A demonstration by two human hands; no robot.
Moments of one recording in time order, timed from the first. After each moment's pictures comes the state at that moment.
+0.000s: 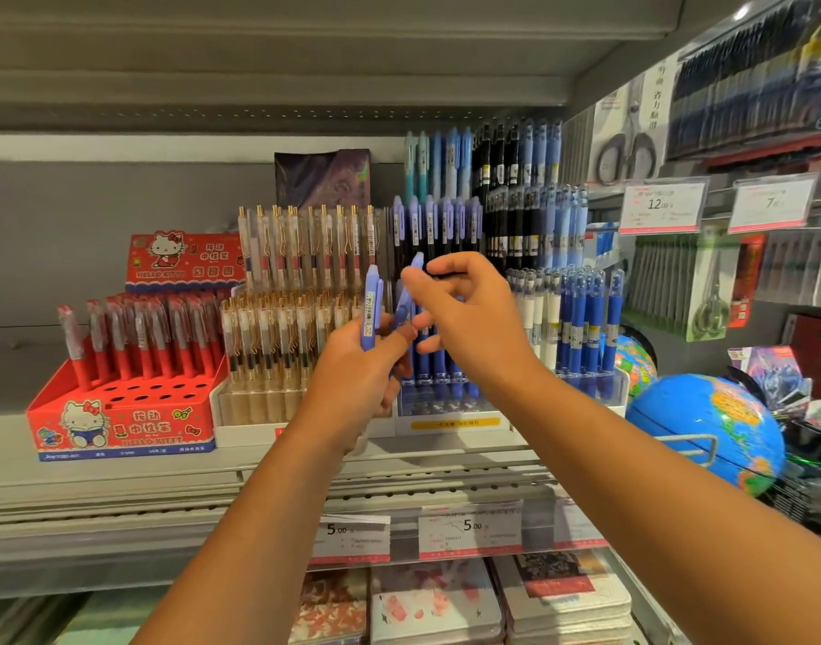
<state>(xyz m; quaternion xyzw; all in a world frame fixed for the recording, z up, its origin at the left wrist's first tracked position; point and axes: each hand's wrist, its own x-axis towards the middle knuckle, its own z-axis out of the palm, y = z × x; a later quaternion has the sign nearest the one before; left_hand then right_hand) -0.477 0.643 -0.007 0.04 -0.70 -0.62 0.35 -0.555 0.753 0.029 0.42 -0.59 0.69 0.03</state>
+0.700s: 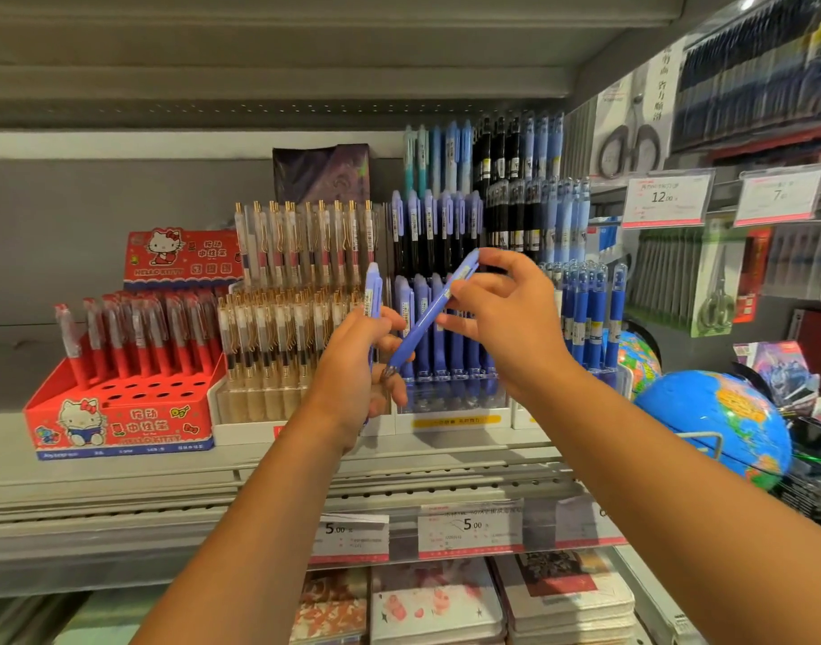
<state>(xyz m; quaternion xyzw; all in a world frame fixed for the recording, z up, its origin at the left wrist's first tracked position) -0.478 0.640 -0.010 0.02 -0.67 -0.67 0.32 -0.579 0.765 0.026 0.35 -0.51 0.79 -0.01</state>
